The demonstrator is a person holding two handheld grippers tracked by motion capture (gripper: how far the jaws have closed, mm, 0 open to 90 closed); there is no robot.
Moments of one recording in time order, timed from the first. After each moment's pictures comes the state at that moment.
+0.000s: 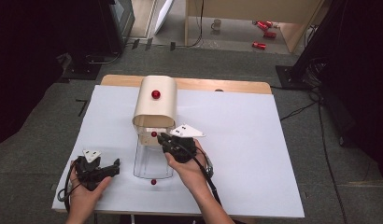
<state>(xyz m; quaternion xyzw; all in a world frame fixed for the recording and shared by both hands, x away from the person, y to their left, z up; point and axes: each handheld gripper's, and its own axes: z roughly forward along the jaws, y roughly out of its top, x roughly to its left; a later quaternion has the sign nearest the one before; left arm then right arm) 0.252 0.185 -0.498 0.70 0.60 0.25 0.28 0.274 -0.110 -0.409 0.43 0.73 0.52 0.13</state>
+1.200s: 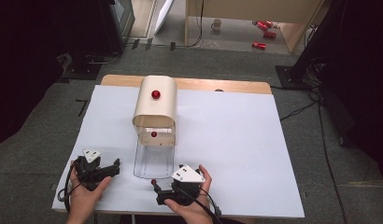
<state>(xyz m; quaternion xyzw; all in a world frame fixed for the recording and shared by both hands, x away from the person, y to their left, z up) 0.252 0.185 -0.498 0.70 0.60 0.25 0.28 0.183 -0.111 -0.471 0.44 0.75 0.47 0.15</state>
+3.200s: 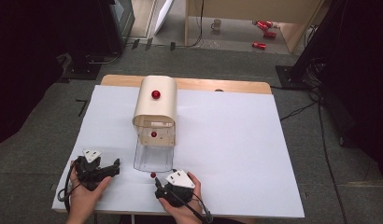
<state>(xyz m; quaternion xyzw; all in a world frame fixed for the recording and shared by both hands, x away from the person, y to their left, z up) 0.252 0.185 -0.498 0.70 0.60 0.26 0.28 0.179 -0.090 -0.499 0.50 0.73 0.43 0.20</state>
